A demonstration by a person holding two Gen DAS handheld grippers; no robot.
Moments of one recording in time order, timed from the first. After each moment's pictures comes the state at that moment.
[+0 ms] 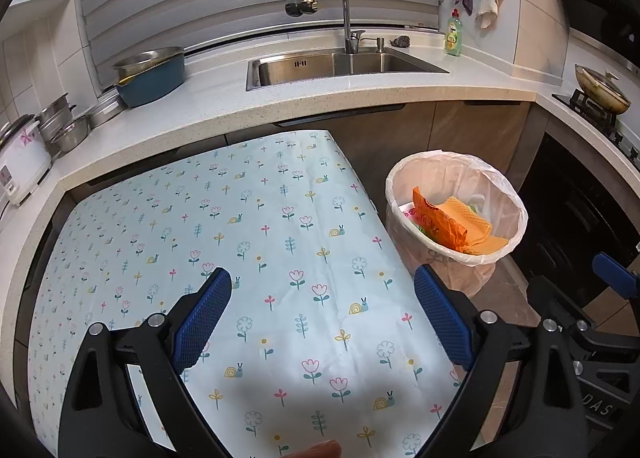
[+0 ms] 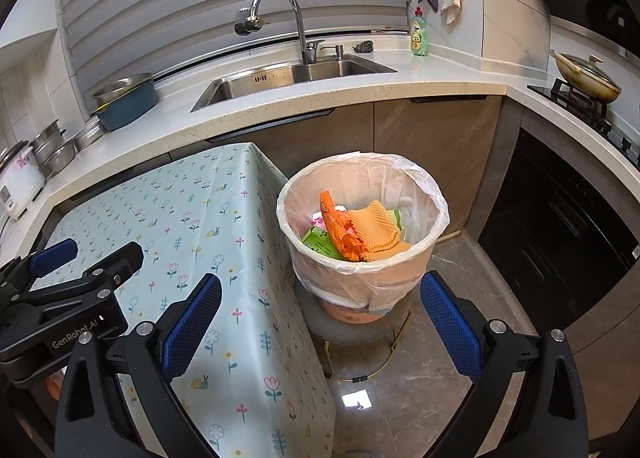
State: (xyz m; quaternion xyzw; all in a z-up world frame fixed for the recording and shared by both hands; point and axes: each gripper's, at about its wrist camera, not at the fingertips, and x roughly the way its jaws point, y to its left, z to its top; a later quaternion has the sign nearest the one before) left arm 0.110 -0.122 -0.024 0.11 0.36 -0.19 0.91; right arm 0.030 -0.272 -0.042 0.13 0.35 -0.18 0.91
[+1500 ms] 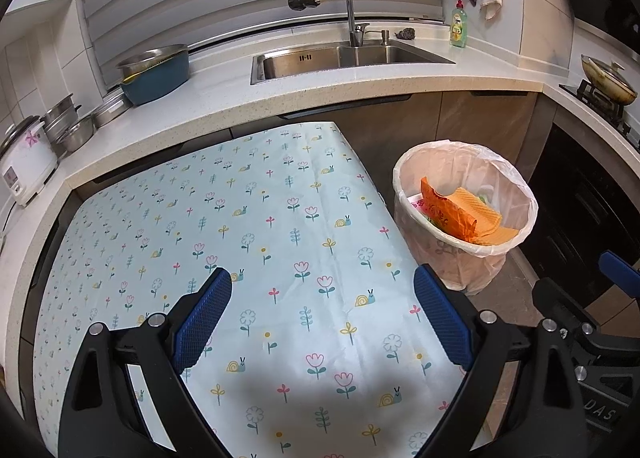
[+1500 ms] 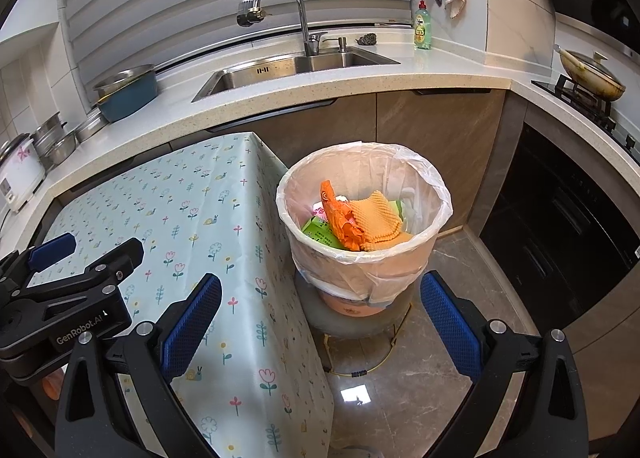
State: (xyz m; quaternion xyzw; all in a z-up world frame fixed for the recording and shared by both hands) left arm 0.108 -0.127 -0.034 0.12 0.36 -0.17 0.91; right arm 0.030 -0.270 -0.053 0.12 0.36 -0.17 0.91
